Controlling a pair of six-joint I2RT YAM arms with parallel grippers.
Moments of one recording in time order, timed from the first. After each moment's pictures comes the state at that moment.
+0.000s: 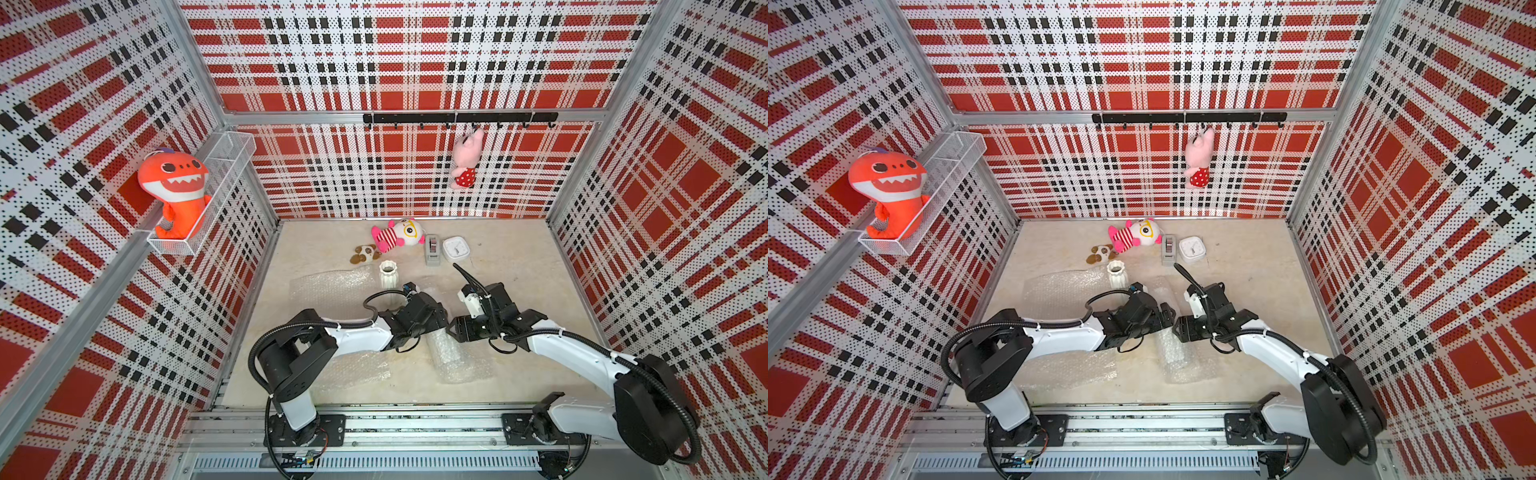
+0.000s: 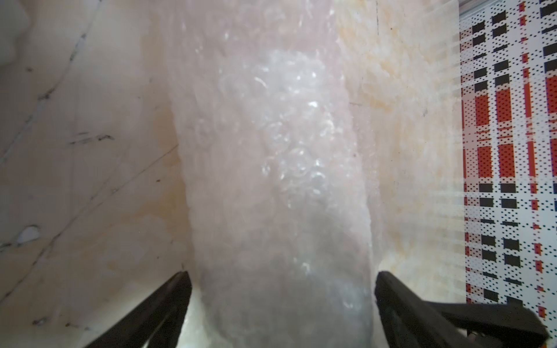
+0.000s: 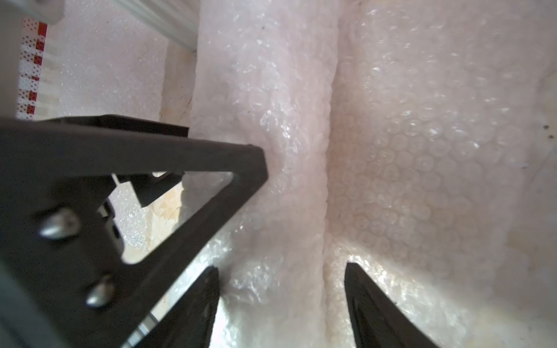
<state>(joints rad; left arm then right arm) -0.93 1.73 0.94 0.04 -0.14 -1.07 0.49 1.25 0.64 -0.33 -0.29 0.35</state>
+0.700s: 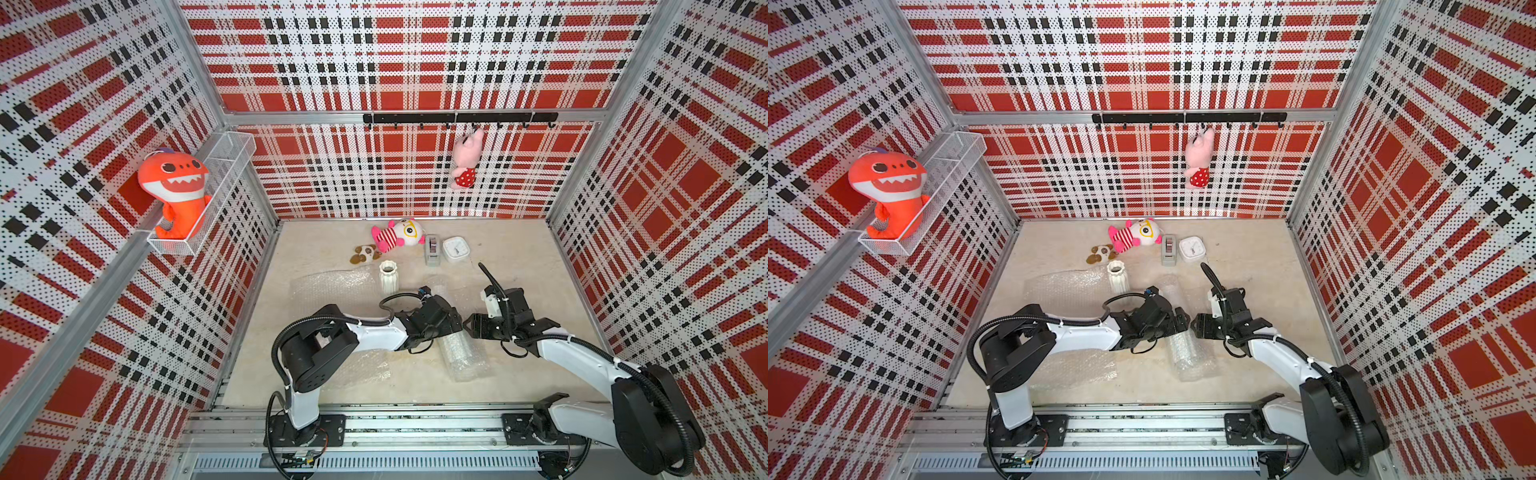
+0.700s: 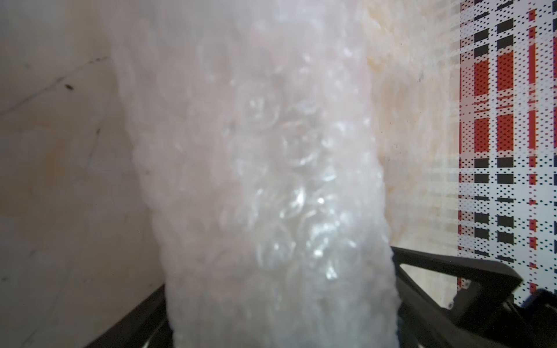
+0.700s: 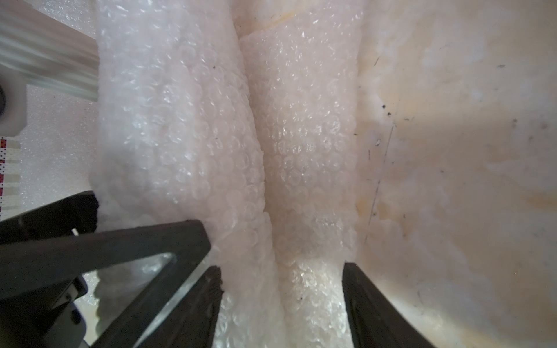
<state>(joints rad) -0.98 1.87 1.03 0.06 -0.08 -1.10 0.36 1.22 0.53 -0.24 -0.26 0.41</state>
